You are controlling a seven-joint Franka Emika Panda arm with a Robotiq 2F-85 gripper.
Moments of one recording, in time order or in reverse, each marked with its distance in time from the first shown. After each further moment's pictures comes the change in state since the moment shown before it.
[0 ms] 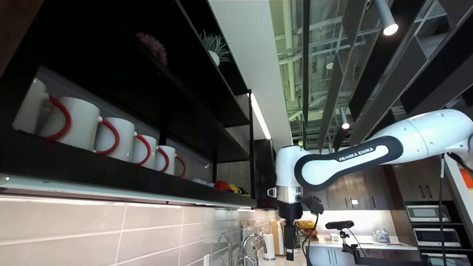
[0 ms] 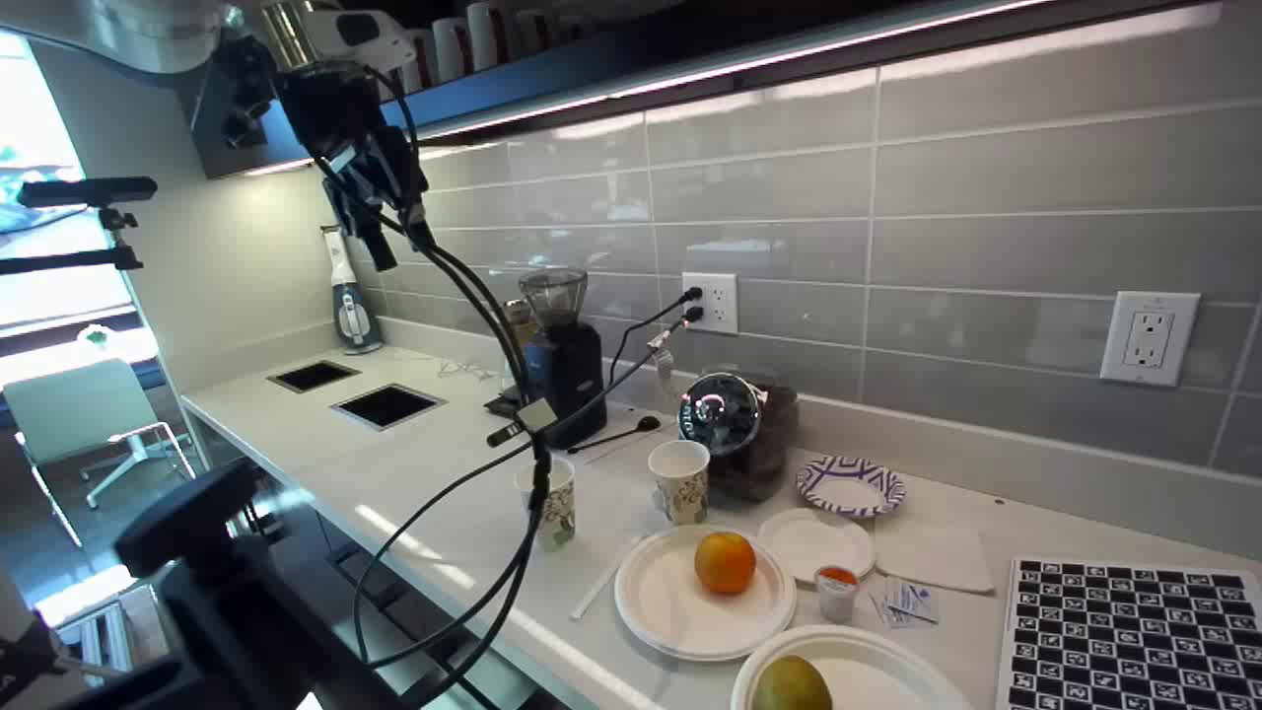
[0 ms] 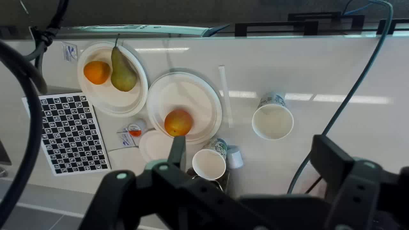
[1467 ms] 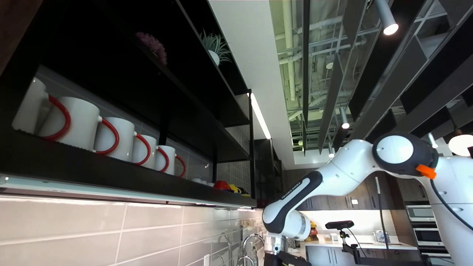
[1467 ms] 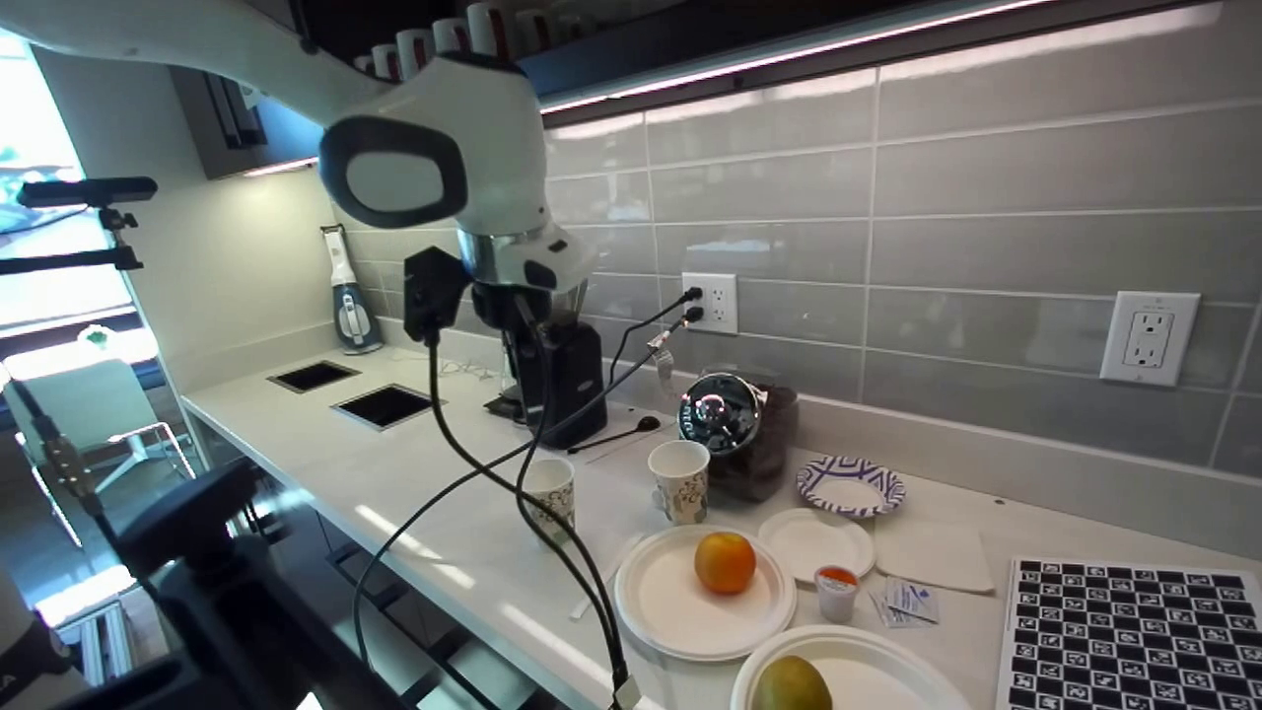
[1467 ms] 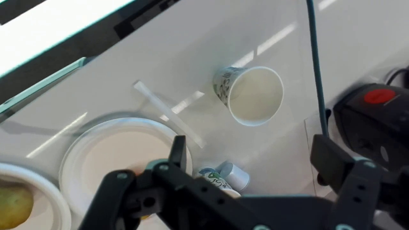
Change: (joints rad) arm -0.006 0.553 -0.258 0.090 0.627 0.300 -0.019
